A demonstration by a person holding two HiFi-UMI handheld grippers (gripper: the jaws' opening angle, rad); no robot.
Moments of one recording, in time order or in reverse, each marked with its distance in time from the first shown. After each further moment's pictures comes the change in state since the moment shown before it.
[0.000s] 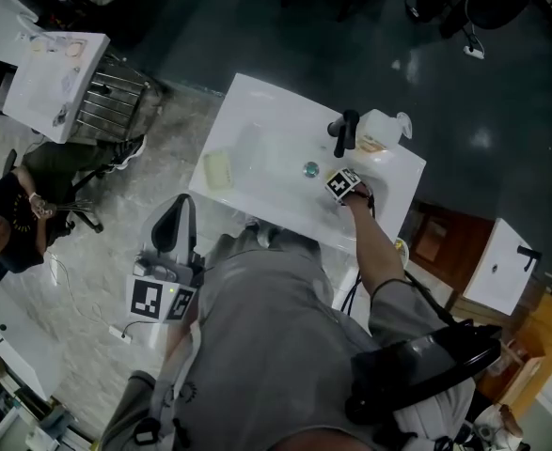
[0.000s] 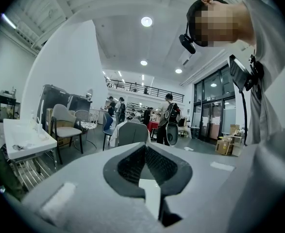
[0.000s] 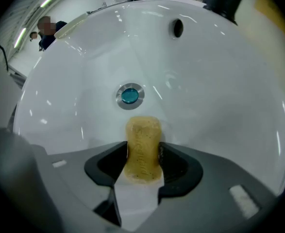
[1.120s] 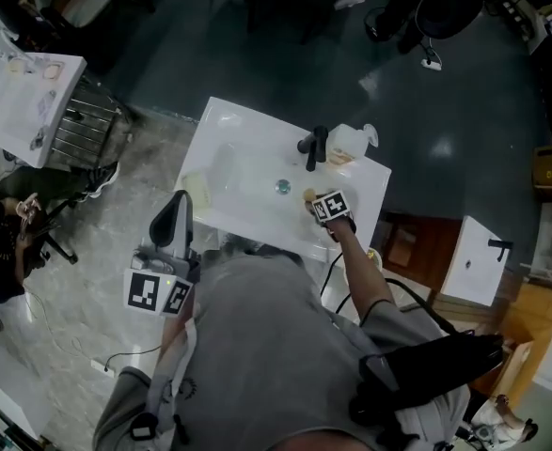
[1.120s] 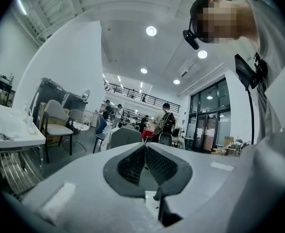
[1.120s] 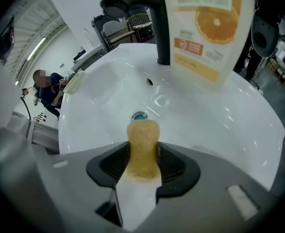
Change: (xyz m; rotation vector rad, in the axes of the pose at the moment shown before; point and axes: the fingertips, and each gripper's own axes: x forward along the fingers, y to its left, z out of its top) left arm 0.020 0.004 0.009 -0.075 -0.095 -0.076; right arm -0.102 0.018 -0.001 0.394 -0.232 0.033
